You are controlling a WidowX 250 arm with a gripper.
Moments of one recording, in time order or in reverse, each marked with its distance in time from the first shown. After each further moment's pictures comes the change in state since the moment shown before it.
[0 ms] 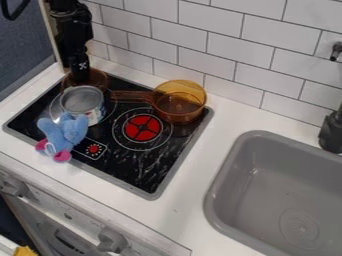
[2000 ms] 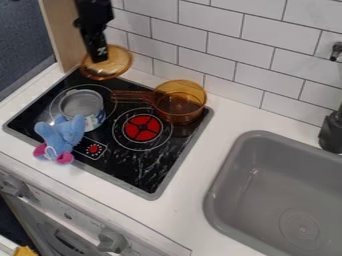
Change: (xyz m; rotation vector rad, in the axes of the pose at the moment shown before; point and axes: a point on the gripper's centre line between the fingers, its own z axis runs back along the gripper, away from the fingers) arm 0.039 -0.044 0.052 0.053 -0.120 -0.132
